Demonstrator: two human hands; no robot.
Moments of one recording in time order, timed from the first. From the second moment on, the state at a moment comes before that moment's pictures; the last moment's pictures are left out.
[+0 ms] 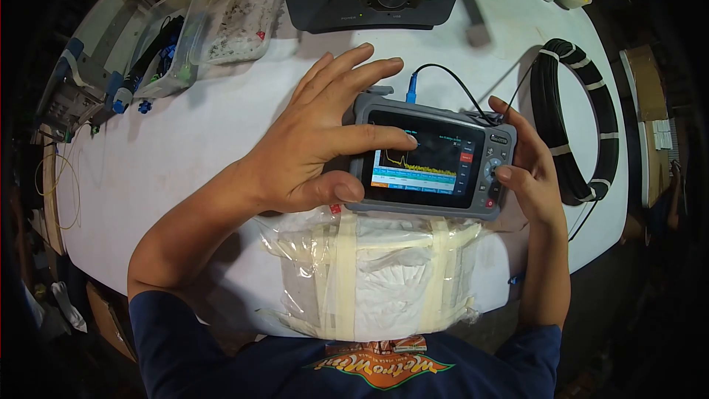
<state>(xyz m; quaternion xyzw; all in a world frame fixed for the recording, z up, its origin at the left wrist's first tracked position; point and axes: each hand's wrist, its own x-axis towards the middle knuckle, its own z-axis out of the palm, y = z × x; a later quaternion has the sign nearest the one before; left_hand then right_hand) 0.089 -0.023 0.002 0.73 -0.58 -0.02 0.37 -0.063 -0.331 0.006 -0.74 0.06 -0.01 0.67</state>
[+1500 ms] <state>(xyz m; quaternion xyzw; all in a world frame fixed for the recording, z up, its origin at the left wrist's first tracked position) 0.088 -0.022 -0.004 0.73 -0.58 -0.01 0.36 -0.064 -0.330 0.007 -0.75 0.06 -0.01 0.66</state>
